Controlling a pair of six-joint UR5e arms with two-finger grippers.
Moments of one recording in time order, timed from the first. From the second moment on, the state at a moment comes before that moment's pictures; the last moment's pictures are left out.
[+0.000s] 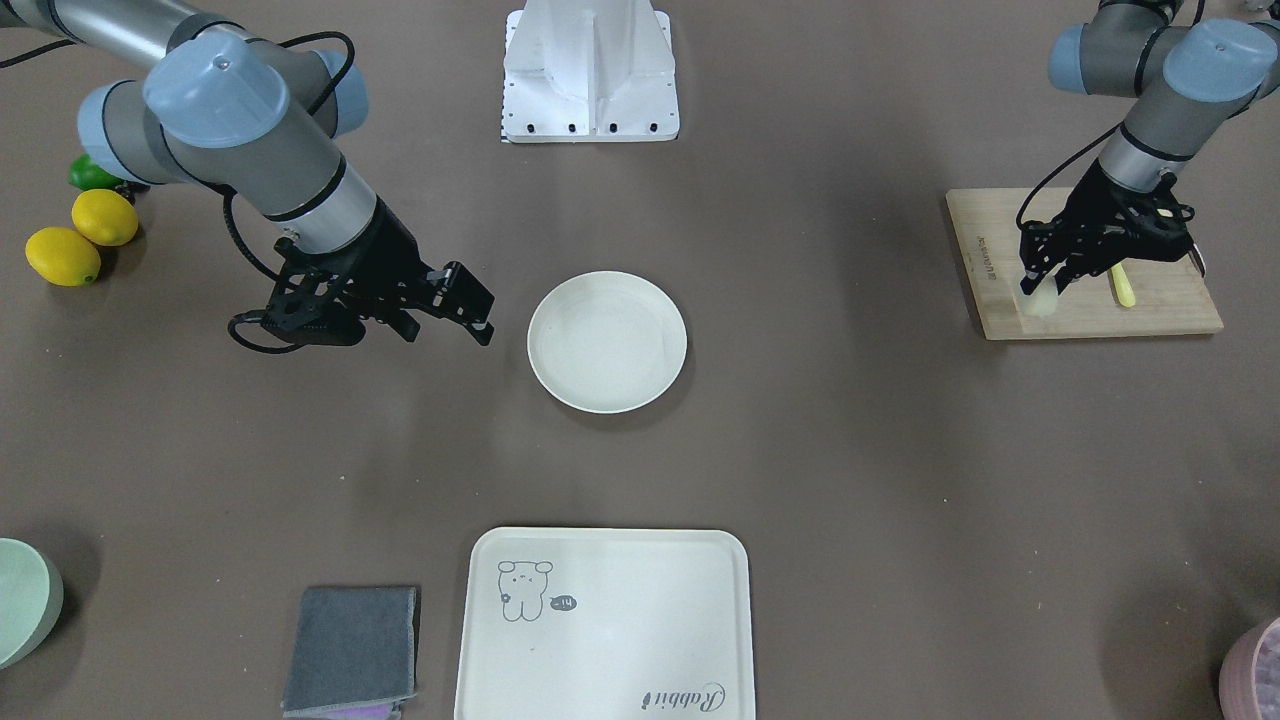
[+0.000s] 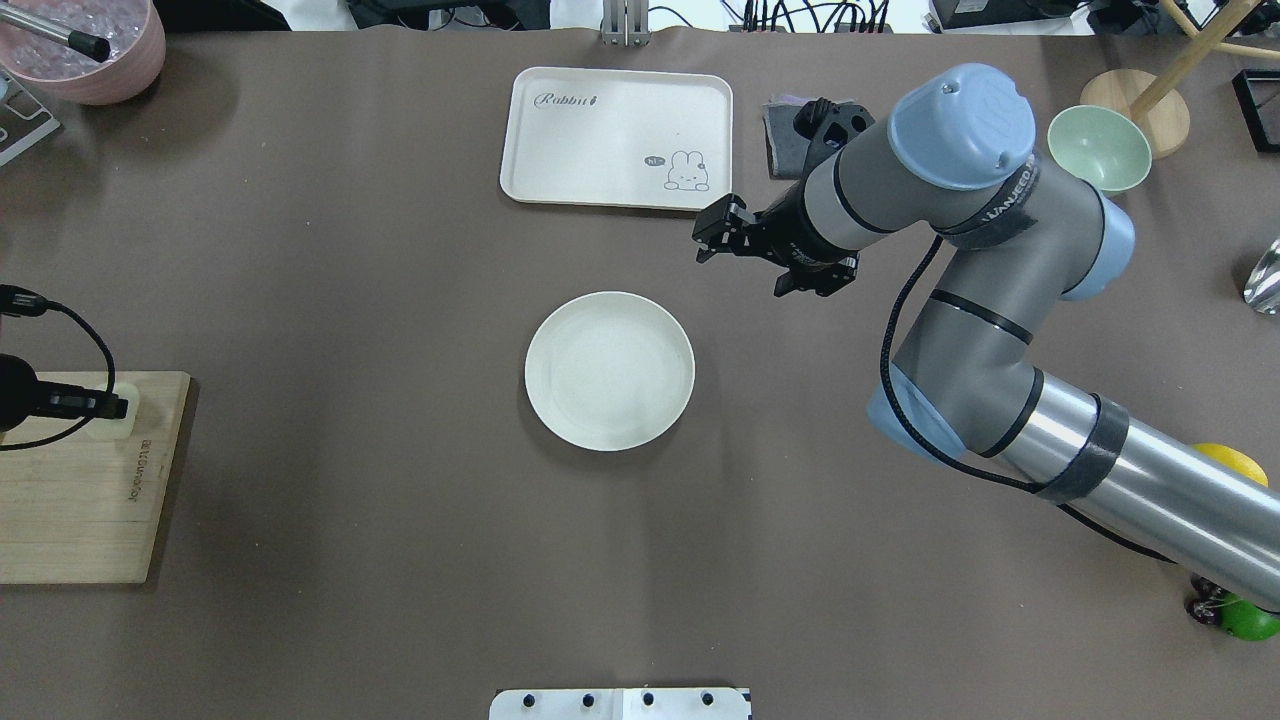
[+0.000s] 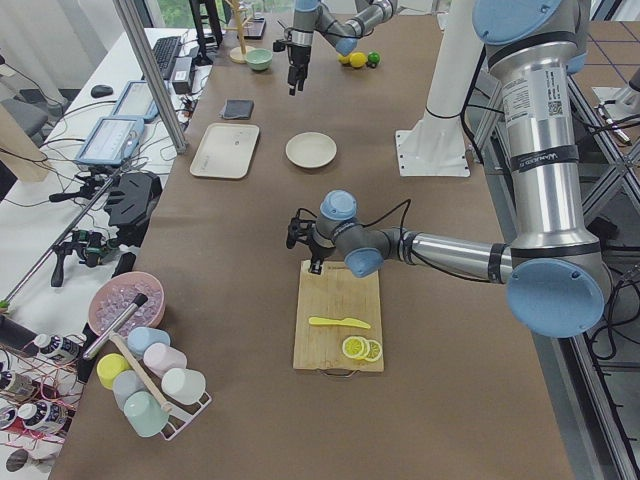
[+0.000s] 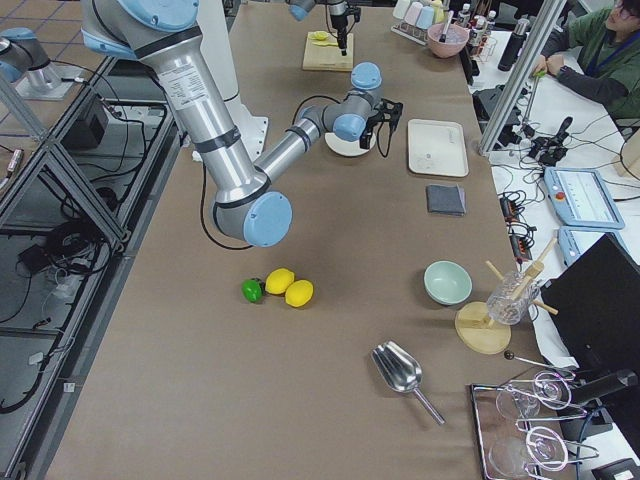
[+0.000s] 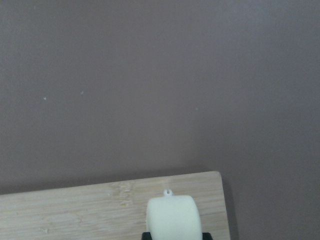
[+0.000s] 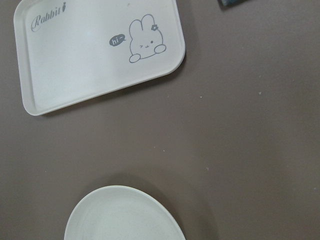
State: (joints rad) left arm -0.87 -1.39 -1.80 -2.36 -1.99 -0.91; right arm 0.78 -1.06 1.72 -1.18 2.11 1.48
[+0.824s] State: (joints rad) left arm -0.78 -1.93 -1.92 -1.78 -1.93 -1.24; right arm 0.96 -1.28 1.78 -1.35 2.14 0.97
